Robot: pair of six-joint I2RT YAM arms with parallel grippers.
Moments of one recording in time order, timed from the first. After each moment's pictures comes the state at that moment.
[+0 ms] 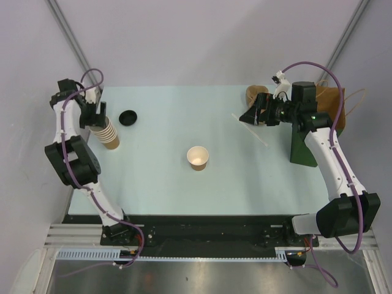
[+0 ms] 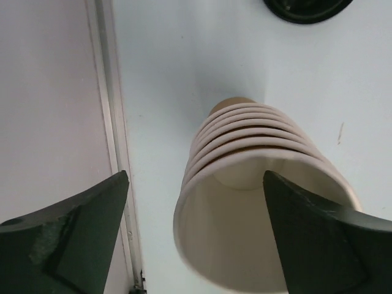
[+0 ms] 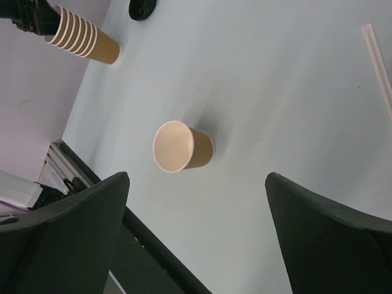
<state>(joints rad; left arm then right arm) 0.39 1.95 1.80 -0.94 0.12 0.37 0.14 1.35 1.37 -0.57 -0.64 0.28</state>
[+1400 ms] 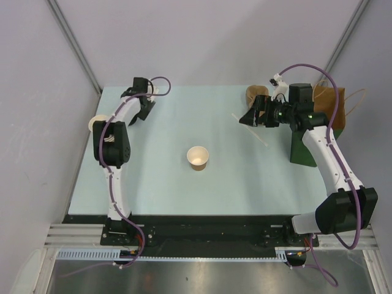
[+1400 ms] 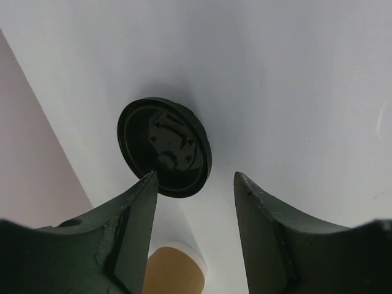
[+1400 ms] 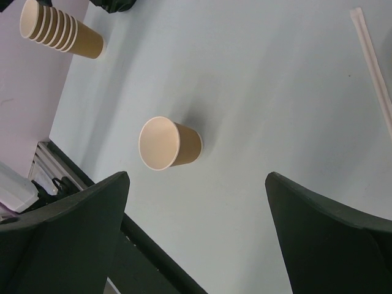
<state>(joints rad) -0.08 2.24 1.90 -0.62 -0.28 0.49 0.14 1.38 1.35 -0.57 -0.62 0.25</state>
